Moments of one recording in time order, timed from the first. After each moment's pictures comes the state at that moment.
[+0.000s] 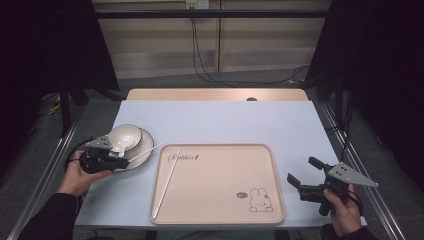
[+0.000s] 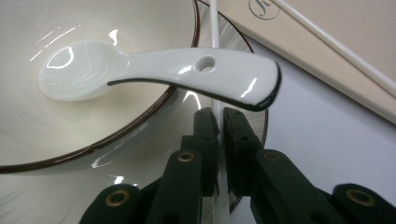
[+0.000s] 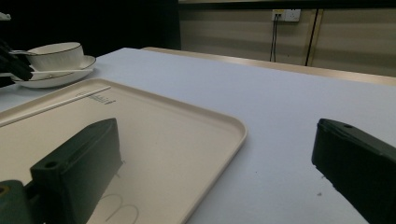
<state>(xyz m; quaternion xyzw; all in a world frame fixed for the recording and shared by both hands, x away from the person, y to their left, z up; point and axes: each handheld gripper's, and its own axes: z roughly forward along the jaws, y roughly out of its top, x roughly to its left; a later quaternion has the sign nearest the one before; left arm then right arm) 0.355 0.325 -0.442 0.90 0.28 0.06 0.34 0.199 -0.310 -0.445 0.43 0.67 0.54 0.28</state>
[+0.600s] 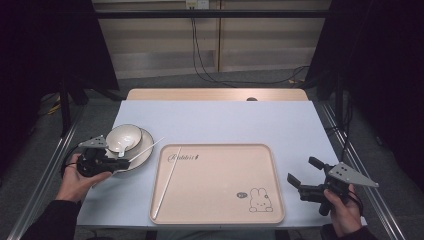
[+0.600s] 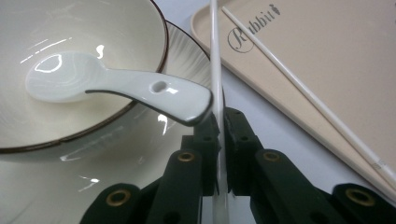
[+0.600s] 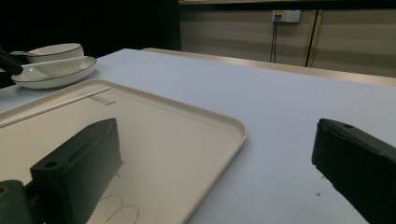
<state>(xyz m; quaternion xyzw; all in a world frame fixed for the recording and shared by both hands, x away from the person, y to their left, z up) 0.334 0.321 -0.428 0.86 0.33 0.04 0.38 0.199 -0.310 -0.445 0.43 0.67 0.55 0.28</state>
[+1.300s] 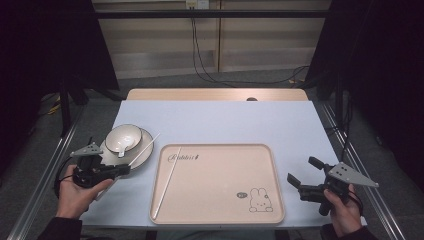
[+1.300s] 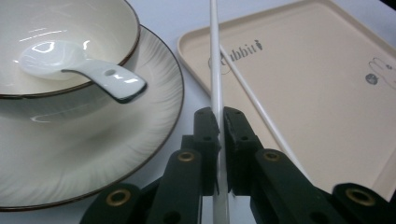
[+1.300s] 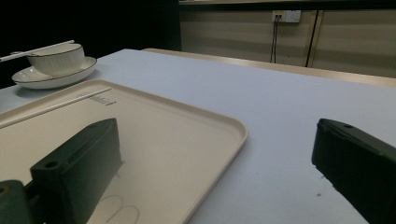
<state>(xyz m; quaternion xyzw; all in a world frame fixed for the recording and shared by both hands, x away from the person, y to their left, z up) 0.290 0.304 -0.411 0.81 0.42 0.05 0.42 0.199 -0.310 -0.444 0.43 0.66 0.55 0.28</state>
